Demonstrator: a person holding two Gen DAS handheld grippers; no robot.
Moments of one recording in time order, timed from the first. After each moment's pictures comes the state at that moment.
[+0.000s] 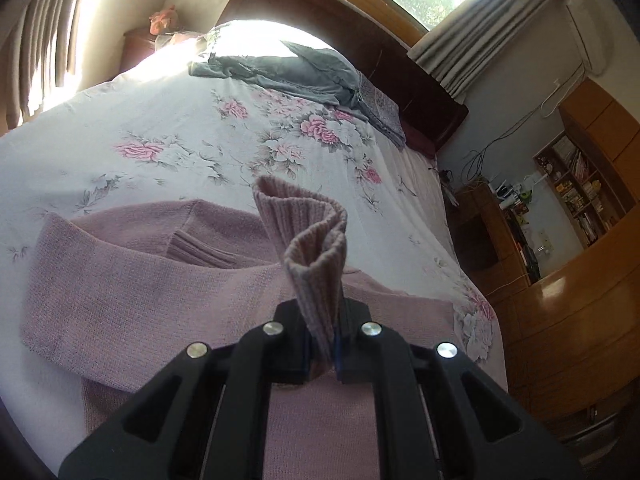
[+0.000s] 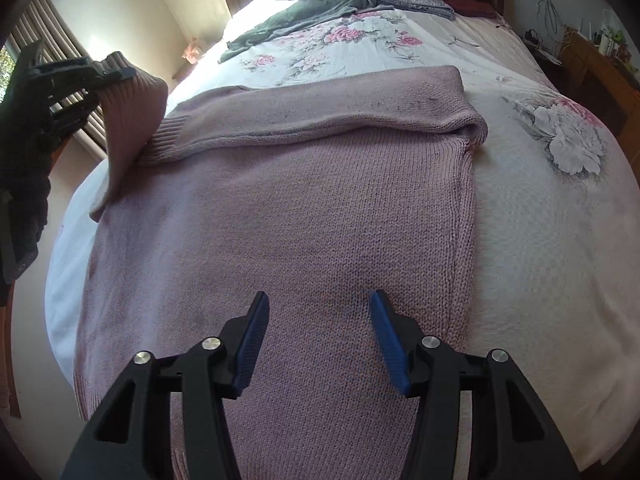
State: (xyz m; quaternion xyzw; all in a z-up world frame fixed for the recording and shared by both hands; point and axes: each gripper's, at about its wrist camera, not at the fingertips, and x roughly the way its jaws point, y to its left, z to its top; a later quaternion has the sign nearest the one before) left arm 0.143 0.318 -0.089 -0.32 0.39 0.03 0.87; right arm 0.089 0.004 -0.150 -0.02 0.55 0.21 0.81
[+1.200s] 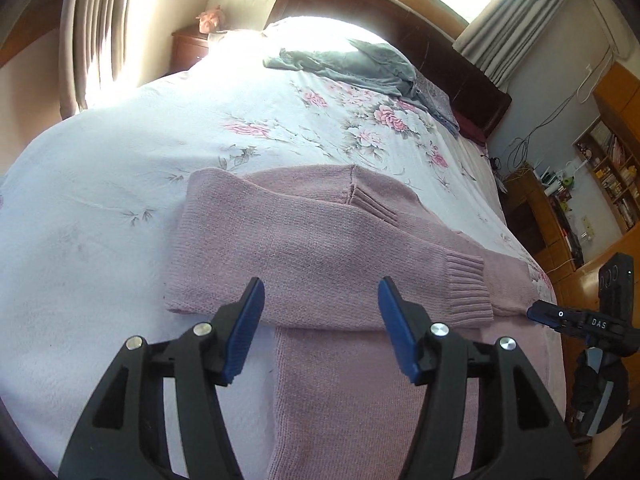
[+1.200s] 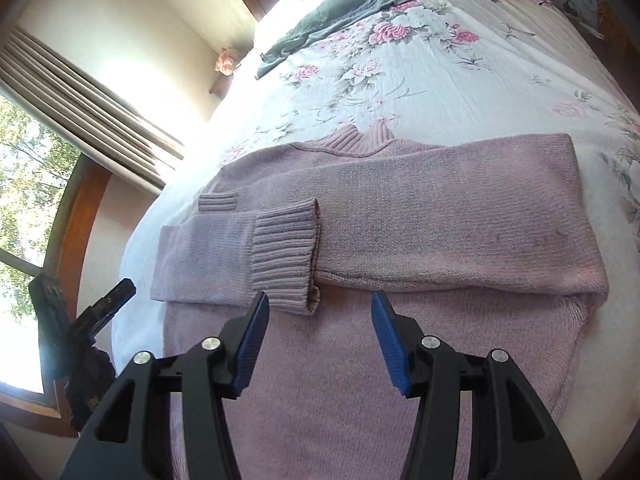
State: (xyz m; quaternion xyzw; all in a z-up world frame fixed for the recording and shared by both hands) left arm 0.025 0.423 -0.126 -0.28 0.41 0.10 0.86; right arm 0.212 0.092 -0.127 0.06 0.59 0.28 0.75
